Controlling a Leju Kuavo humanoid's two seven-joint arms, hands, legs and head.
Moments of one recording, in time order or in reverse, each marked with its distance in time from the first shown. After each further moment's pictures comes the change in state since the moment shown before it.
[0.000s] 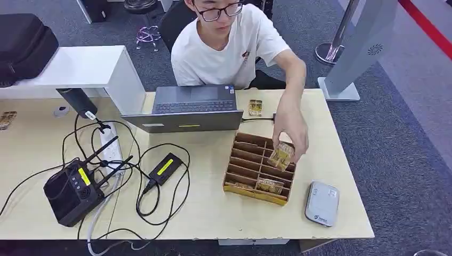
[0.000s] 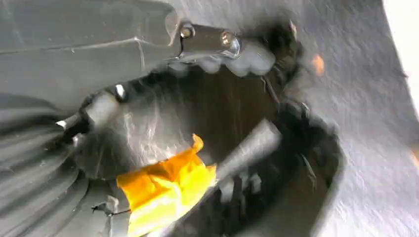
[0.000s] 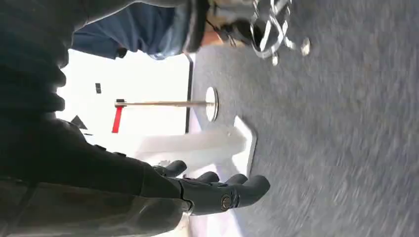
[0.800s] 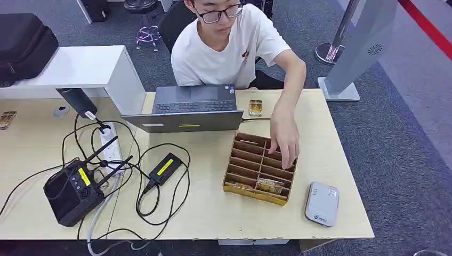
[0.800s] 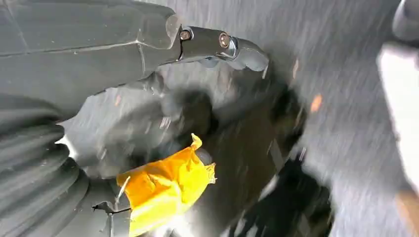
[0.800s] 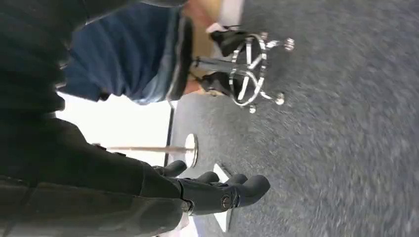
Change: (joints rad) left arm -0.053 0.075 -0.125 0.036 0.037 0.237 -0.163; right arm 0.000 0.000 -0.105 -0.001 -0.145 -0.040 -0.089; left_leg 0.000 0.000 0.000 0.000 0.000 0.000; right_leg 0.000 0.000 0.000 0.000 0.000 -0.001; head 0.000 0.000
